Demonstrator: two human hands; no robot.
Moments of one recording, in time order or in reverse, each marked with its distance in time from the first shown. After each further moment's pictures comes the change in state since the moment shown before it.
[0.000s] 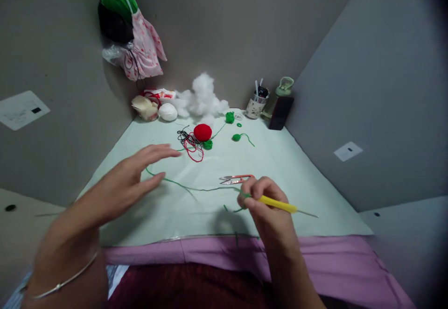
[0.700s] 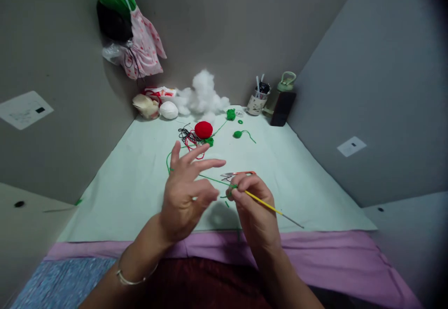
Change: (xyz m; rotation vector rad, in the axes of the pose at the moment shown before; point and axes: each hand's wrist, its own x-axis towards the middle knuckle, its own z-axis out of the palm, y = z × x) left_hand -0.004 0.051 0.095 -0.139 0.298 0.356; right_hand -0.004 0.018 0.027 0.085 0.064 0.007
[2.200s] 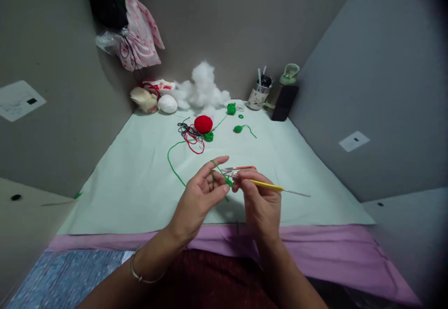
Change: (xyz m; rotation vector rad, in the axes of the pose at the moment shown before) left_hand -0.016 0.002 0.041 -0.980 0.015 -0.777; right_hand 0.005 0.013 -0.026 -0.235 0.019 -0.221
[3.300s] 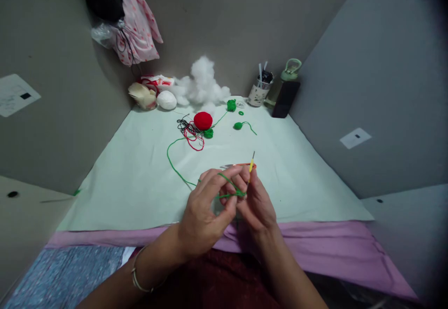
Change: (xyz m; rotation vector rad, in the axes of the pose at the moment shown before) left_hand -0.019 -0.005 0.008 0.704 -0.005 0.506; right_hand 0.004 0.002 -0.002 0.493 -0.228 0.503
